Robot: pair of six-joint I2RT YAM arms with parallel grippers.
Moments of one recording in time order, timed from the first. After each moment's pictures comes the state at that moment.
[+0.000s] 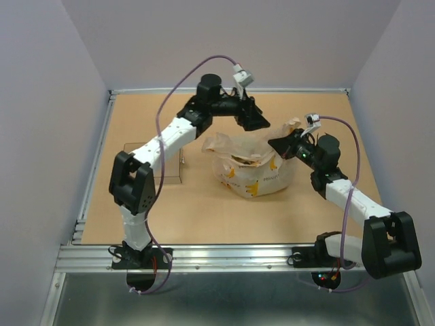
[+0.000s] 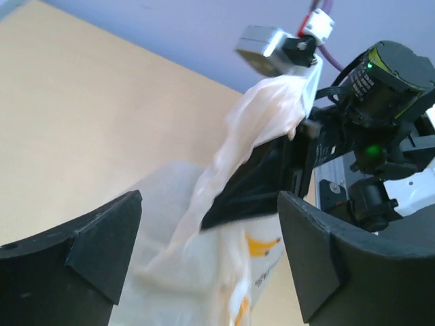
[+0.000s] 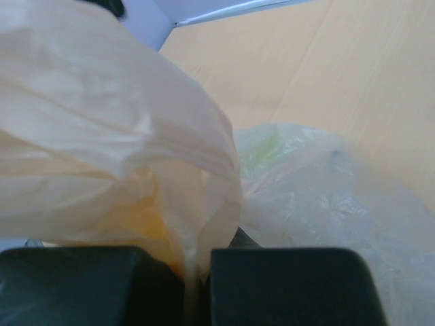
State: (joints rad) left arm -0.63 1.90 1.70 0.06 0.85 -0.28; right arm 0.19 1.19 0.57 0.55 -0.52 0.57
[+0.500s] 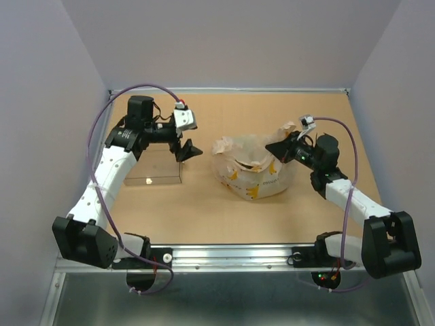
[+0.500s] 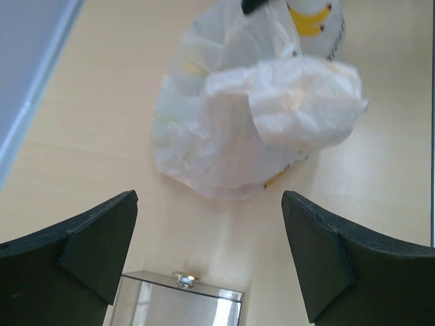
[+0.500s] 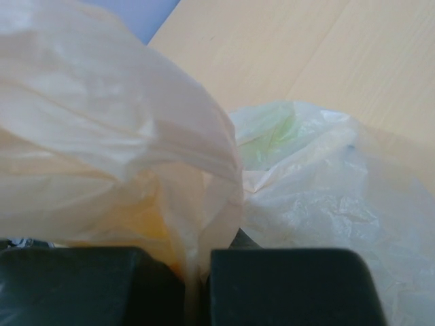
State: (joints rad) left arm -0.24 1.29 1.32 -0.62 0.94 0.68; right arm 0.19 1.19 0.57 0.51 -0.62 0.48
